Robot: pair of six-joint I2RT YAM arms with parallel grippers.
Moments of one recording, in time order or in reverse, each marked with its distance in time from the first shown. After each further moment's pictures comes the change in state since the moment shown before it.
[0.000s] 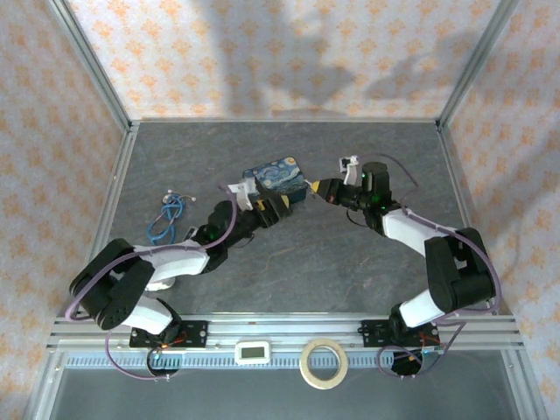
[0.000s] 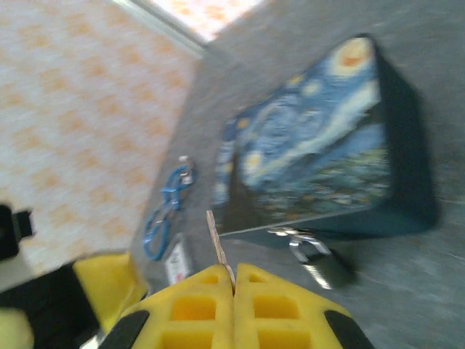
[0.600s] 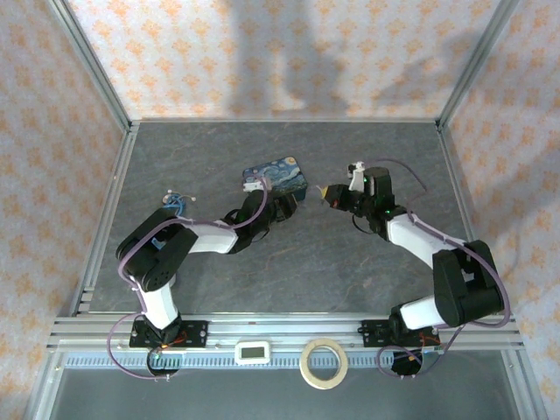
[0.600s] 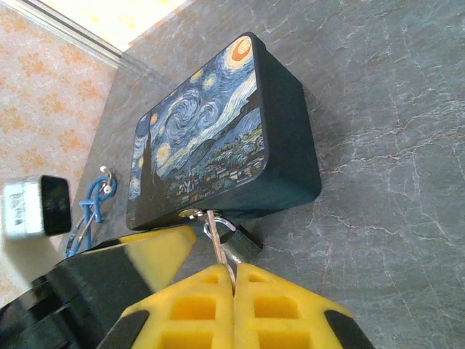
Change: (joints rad) left arm -0.002 0.330 0.271 -0.249 -0.218 0.007; right arm 0.002 -0.096 -0.038 -0.147 0.172 -0.067
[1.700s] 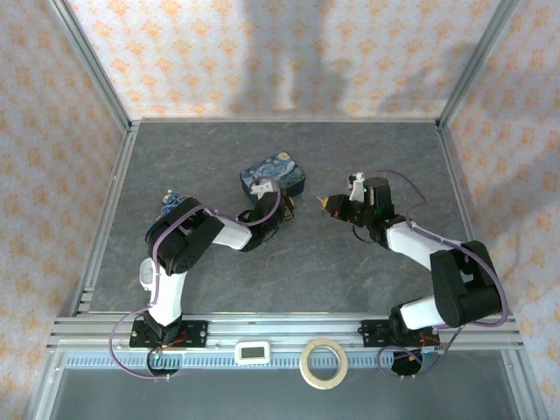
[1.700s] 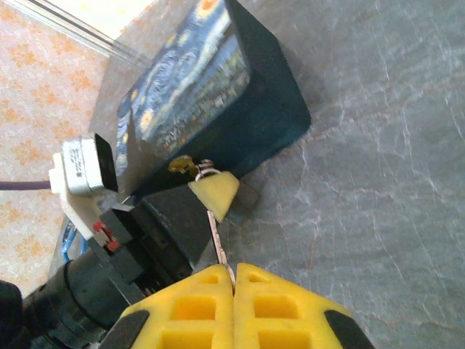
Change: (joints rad) left arm -0.008 0.203 0.083 0.113 -0.066 -0.057; right arm 0.000 0.007 -0.101 0.063 -0.021 0.040
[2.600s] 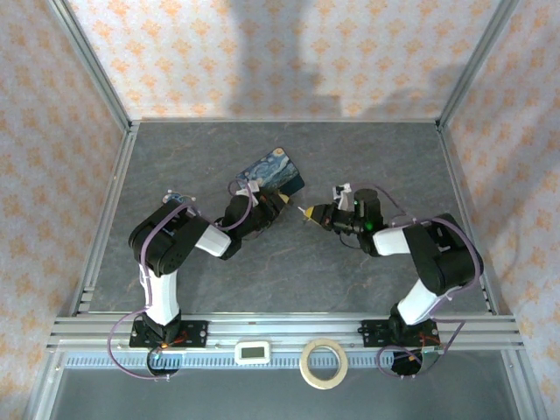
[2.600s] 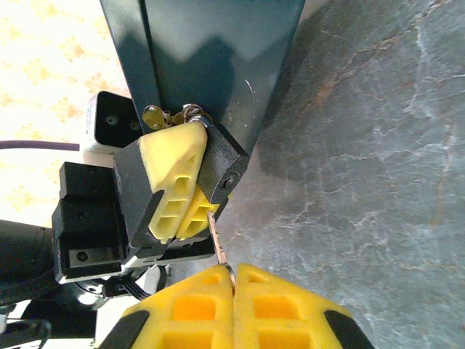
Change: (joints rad) left arm 0.114 -0.087 -0.224 0.420 0.396 -0.383; right arm 0.056 0.243 -0.098 0.508 -0.248 0.316
